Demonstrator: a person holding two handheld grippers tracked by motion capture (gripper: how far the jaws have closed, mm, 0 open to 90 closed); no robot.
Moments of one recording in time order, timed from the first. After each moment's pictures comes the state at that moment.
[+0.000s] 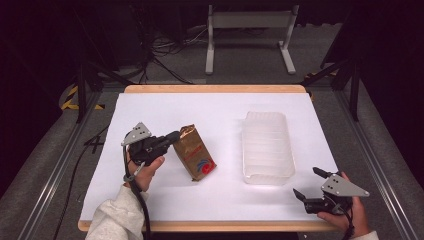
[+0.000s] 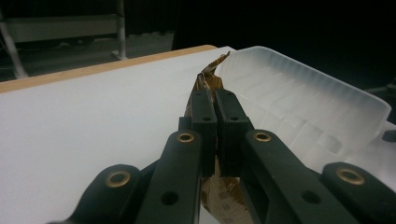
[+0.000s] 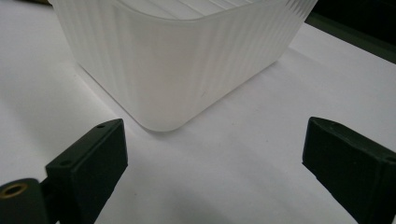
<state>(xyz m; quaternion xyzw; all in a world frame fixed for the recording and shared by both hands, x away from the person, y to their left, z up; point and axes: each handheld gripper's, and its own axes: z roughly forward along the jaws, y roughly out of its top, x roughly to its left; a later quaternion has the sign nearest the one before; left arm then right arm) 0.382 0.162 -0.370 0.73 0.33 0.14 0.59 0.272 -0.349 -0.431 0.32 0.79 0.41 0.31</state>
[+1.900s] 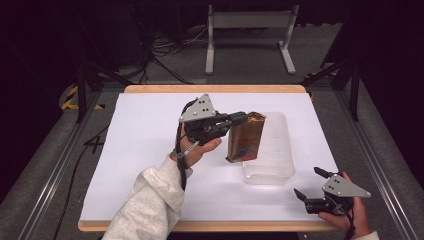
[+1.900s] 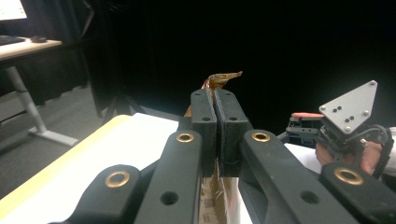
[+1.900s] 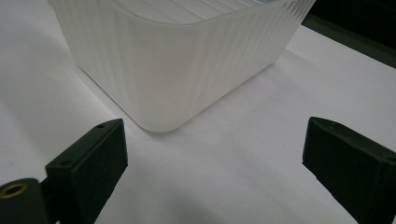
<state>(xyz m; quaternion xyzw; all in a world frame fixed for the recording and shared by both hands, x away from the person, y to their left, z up) 0.390 0.027 -0.276 0.76 0.12 0.11 0.63 0.271 -0.350 -0.429 0.32 0.80 0.41 0.31</state>
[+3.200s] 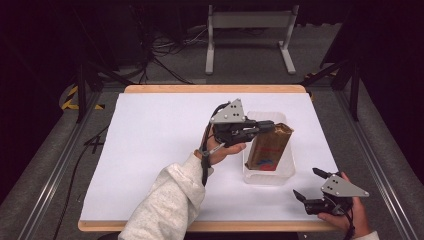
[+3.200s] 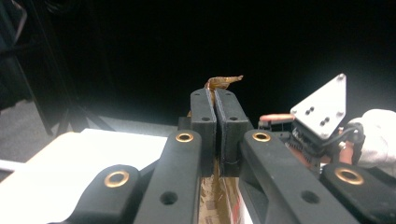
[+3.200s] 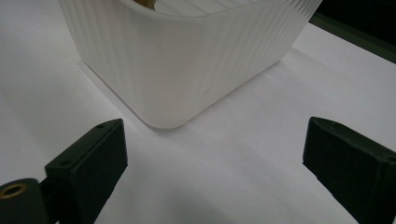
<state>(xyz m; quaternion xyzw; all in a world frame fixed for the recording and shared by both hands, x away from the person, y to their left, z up) 0.400 -0.030 -0.297 0.77 0.05 0.05 0.64 0.272 -0.349 -0.431 0.32 0.80 0.40 0.31</state>
